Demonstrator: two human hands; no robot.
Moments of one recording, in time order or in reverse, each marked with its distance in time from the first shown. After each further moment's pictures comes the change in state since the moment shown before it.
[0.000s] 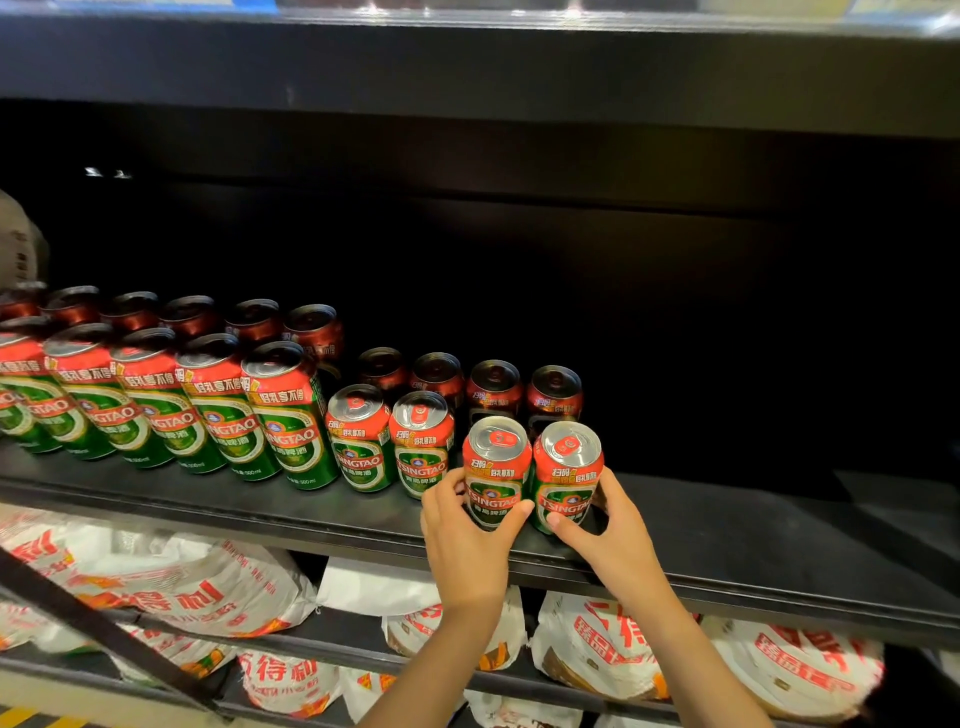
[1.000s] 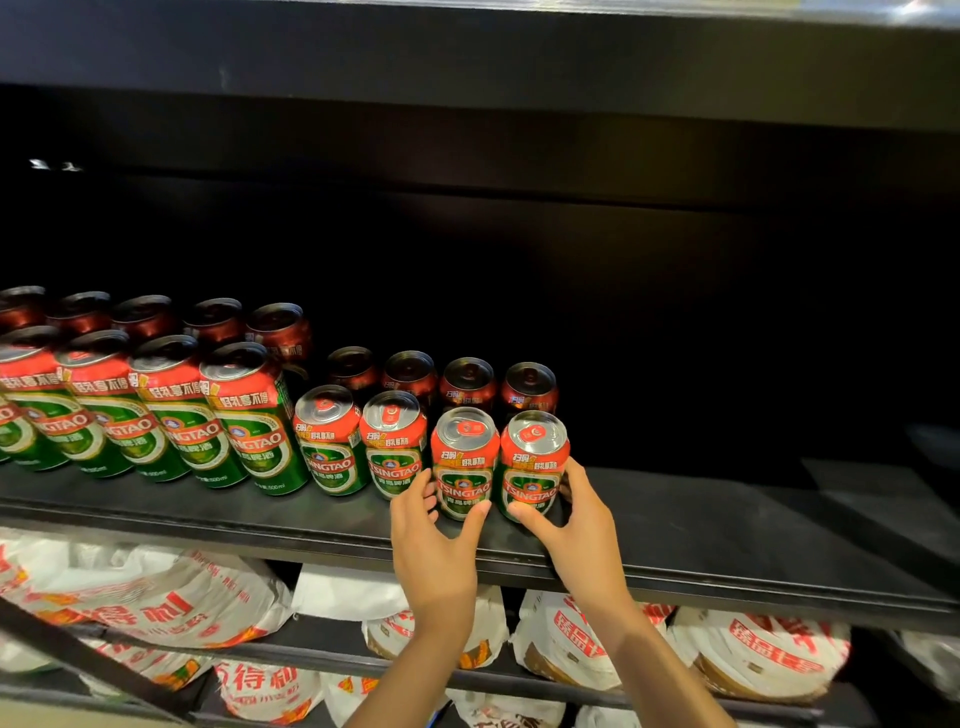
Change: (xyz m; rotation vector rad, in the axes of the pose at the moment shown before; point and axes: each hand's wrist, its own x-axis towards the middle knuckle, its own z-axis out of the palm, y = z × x) left_hand -0.003 -0.006 -0.001 -0.049 0.071 -0.002; right_hand -0.002 -0.005 0.014 -0.041 0.105 -0.005
